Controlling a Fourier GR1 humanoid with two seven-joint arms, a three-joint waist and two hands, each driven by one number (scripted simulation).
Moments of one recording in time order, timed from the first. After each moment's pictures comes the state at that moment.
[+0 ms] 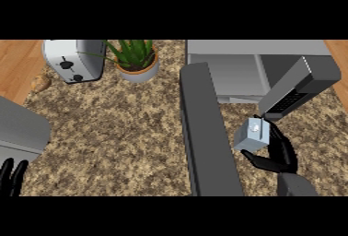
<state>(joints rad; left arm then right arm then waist) 0.58 0.02 0.03 -2.28 0.21 -0.20 -0.17 -0.25 -0.16 -0.14 -0.67 -0.10 0.28 -0.84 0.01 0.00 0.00</state>
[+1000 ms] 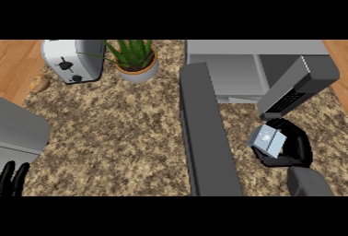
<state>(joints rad) 0.60 0.01 0.04 -2.26 0.23 -0.24 -0.19 -0.25 -0.20 -0.15 -0.80 -0.10 0.21 -0.93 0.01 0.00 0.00</state>
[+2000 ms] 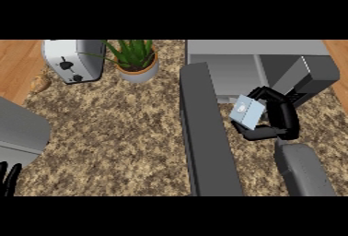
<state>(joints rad) 0.58 0.01 0.13 -2.21 0.29 -0.29 -0.19 -0.34 -0.15 -0.06 -1.14 -0.04 0.07 -0.56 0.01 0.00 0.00</state>
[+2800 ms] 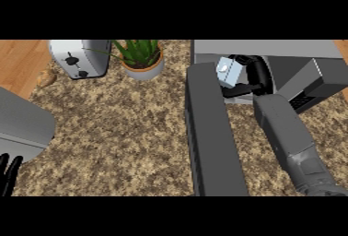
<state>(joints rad) 0.51 0.03 0.18 -2.16 0.32 -0.33 -0.17 -0.86 -0.15 -0.16 -0.48 0.05 -0.04 -0.66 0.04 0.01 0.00</state>
